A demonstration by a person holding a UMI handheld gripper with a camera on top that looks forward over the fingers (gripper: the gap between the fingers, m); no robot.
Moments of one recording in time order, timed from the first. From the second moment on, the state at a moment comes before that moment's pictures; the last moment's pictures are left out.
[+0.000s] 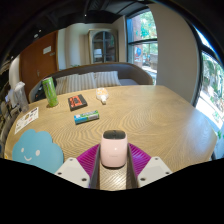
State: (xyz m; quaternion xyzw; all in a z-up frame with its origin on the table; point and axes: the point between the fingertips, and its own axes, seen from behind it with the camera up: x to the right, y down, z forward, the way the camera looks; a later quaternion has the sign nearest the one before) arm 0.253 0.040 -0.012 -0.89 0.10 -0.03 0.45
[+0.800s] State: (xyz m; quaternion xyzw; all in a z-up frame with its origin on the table) arm -0.049 0.020 -0.003 -0.89 0.01 0.02 0.46
